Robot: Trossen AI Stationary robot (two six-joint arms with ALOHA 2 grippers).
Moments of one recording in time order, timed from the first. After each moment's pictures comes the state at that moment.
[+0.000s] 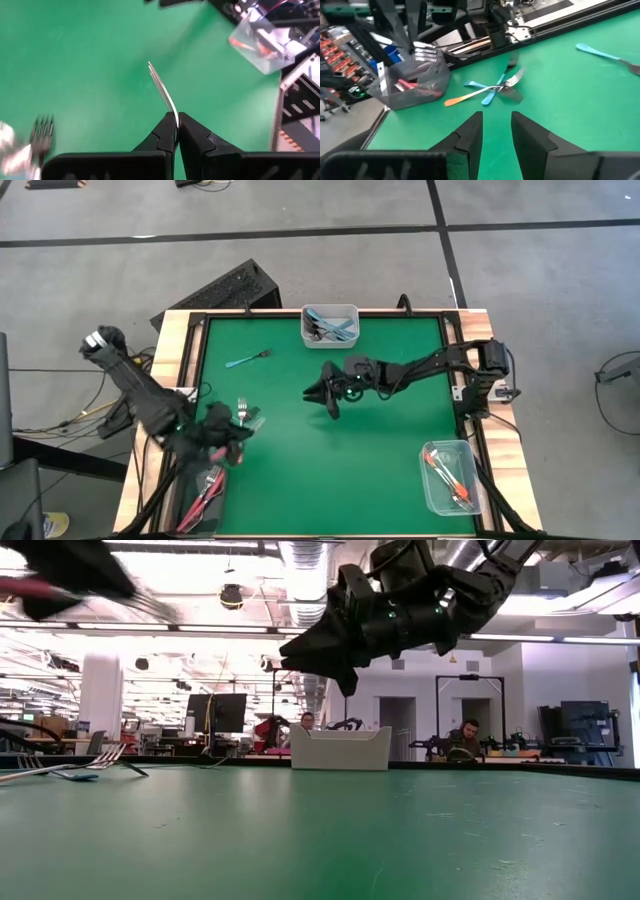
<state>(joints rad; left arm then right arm) -0.76 1.07 0.77 -0.65 -0.79 -1.36 -0.10 1.80 0.93 0.63 -0.26 0.33</state>
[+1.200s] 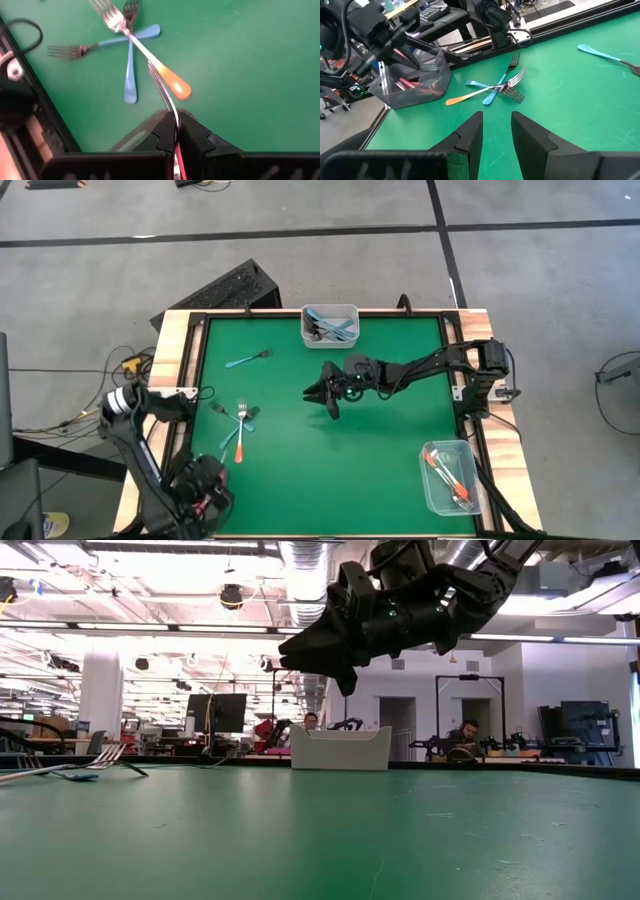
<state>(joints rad) -1.12 1.78 1.32 -1.50 -0.46 -2.06 -0.10 1.80 0.93 0.63 -0.26 0.31</state>
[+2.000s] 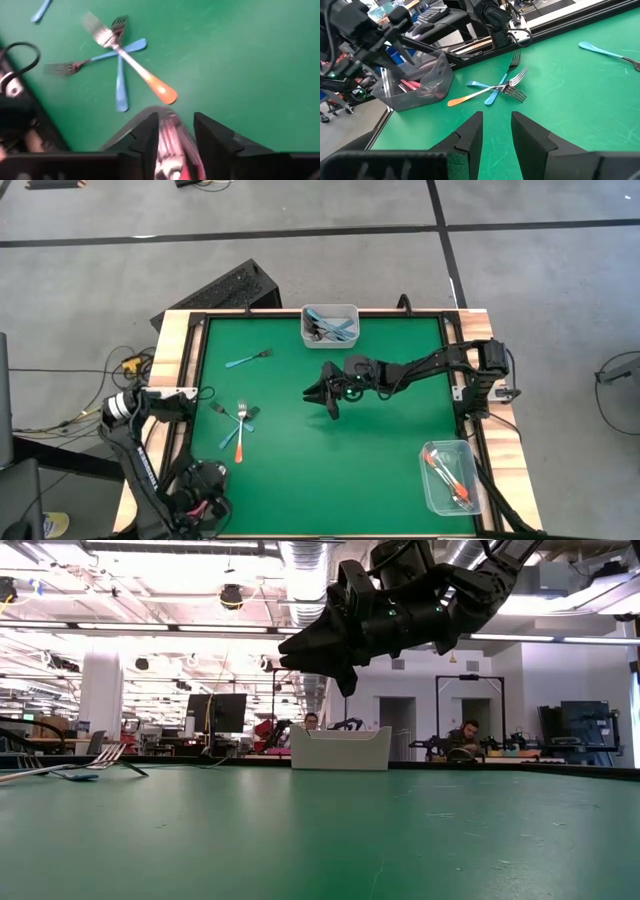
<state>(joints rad) -1.15 1.84 1.42 -1.57 -0.52 -2.03 -0.10 1.80 0.93 0.63 -0.26 0.34</state>
